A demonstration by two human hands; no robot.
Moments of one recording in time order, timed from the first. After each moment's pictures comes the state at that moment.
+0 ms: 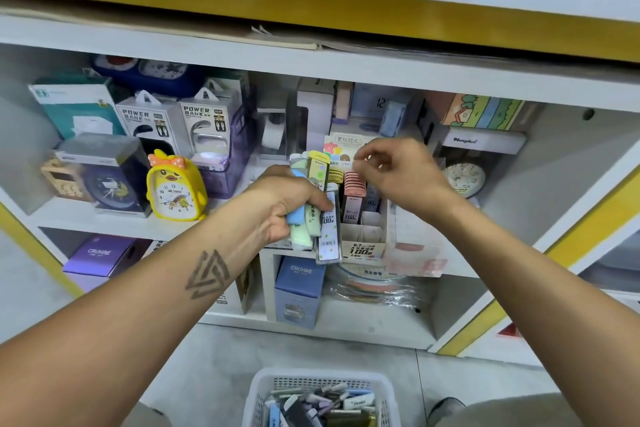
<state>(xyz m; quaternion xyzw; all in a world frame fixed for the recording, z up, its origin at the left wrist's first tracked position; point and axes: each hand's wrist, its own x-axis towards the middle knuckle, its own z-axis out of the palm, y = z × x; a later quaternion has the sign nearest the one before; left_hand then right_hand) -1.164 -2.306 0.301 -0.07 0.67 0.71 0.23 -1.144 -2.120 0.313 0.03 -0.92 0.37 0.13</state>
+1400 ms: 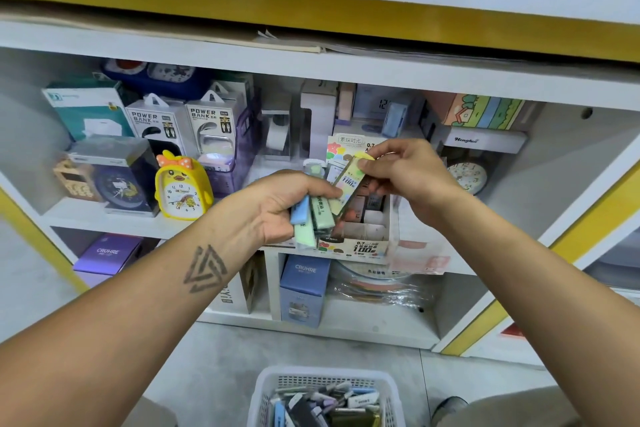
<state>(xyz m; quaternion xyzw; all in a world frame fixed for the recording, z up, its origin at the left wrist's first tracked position) -1.161 -2.316 0.299 -0.01 0.57 0.73 0.37 -1.142 -2.127 0.317 -0.09 -0.78 0.61 0.06</state>
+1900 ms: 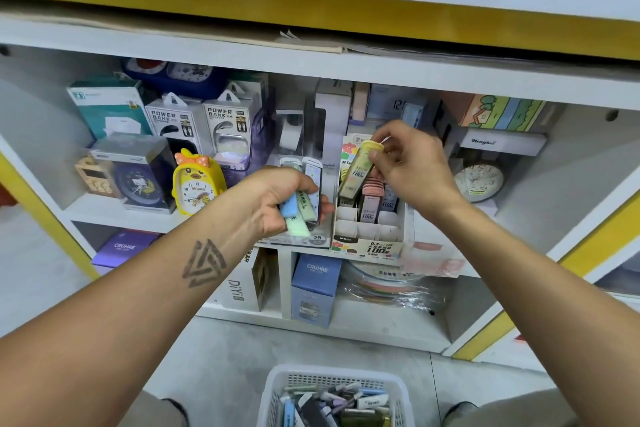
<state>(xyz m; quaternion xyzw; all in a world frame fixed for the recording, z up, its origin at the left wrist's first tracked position) -1.174 -2.340 0.297 -0.11 0.62 0.72 0.28 -1.154 -2.136 0.307 0.03 -0.90 0.38 0.22</state>
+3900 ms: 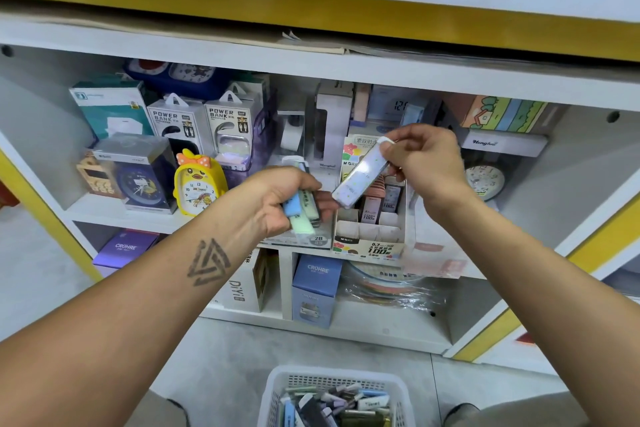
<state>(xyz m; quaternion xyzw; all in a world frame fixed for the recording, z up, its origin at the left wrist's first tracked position) -1.173 -2.337 0.299 -0.10 0.59 0.74 0.30 -1.152 -2.135 0.315 -0.07 -0.78 0.59 0.20</state>
